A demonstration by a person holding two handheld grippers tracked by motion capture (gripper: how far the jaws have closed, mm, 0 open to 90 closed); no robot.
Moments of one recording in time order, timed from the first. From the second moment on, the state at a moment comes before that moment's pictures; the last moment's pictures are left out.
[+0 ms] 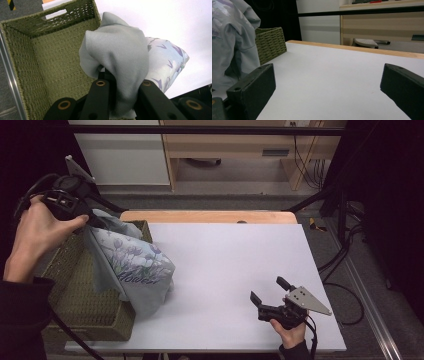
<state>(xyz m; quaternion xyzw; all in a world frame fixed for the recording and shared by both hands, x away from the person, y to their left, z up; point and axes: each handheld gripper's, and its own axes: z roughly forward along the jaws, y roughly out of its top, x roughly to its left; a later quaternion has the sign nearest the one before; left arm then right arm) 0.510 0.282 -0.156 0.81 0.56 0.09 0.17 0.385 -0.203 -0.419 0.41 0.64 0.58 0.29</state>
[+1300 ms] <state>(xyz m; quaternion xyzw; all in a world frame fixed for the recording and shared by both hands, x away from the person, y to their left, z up) 0.505 0.194 -0.150 0.86 0.47 0.09 0.18 0.382 -0.207 -0.421 0.41 0.64 0.58 0.28</state>
